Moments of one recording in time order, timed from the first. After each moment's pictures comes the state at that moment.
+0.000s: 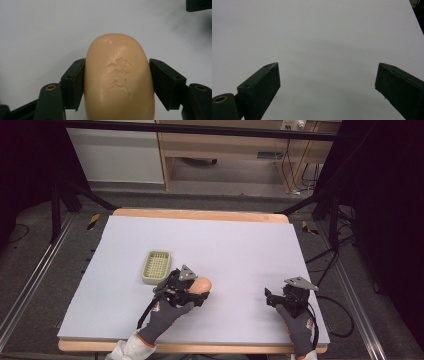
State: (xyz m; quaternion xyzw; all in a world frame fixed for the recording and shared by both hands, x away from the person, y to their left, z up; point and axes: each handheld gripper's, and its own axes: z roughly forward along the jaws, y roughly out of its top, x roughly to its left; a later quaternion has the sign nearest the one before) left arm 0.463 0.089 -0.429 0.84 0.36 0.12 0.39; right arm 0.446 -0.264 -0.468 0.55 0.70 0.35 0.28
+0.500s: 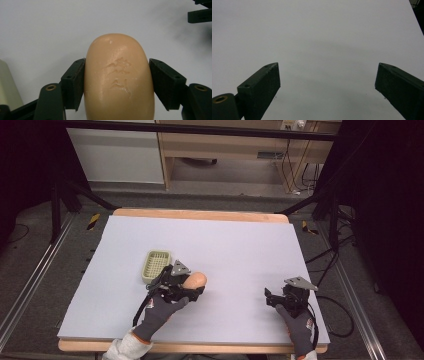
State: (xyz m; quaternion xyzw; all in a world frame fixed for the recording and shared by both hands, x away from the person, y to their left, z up) left arm 0.468 0.105 -0.417 0.82 0.37 0.13 0.41; right arm 0.446 -0.264 -0.468 0.55 0.70 0.35 0.28
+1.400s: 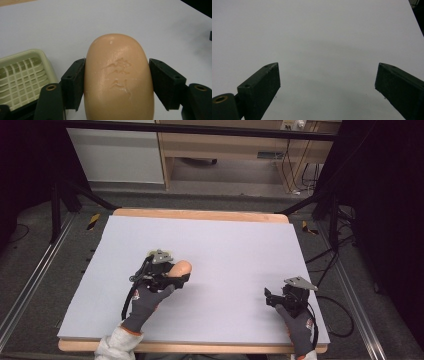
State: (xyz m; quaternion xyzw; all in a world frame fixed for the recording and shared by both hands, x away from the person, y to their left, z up) left arm 0.487 0.143 -0.404 0.79 0.42 0.15 0.42; right arm 0.447 -0.263 -0.468 0.55 0.70 0.35 0.29
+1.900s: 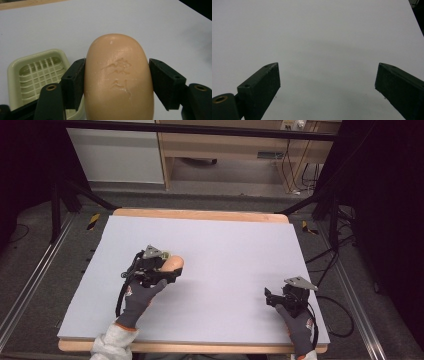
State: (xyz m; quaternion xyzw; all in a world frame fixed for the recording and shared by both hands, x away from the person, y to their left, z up) left arm 0.496 0.167 -0.399 0.77 0.45 0.16 0.42; right arm 0.447 -0.264 -0.468 0.55 0.70 0.35 0.28
